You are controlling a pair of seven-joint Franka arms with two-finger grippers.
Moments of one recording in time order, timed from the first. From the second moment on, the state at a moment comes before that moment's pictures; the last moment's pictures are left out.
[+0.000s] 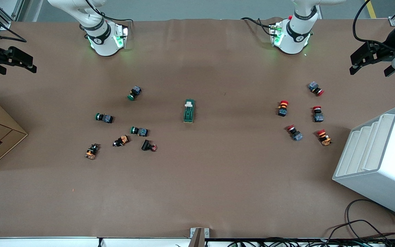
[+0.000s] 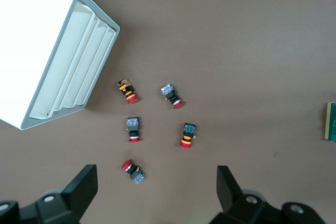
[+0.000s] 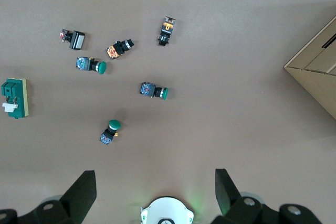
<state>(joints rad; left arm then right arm) -0.05 -0.09 -0.06 -1.55 0.00 1.51 -0.02 0.02 -0.08 -0.03 -1.57 0.02 1.37 -0.04</state>
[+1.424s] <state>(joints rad) -0.46 0.29 -0.29 -1.56 0.17 1.91 -0.82 0.00 0.01 -0.04 -1.54 0.02 1.42 -0.04</state>
